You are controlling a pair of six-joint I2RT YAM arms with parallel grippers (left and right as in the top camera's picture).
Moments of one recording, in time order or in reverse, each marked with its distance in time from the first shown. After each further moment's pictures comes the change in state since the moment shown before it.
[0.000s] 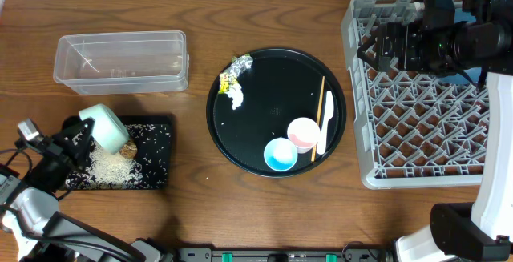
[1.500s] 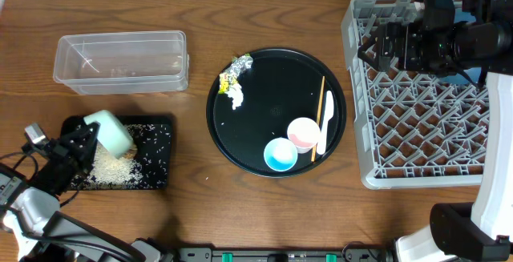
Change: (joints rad) left arm -0.006 0.000 -0.005 -0.117 -0.039 0.072; right arm 0.000 0.000 0.000 0.000 0.003 0.000
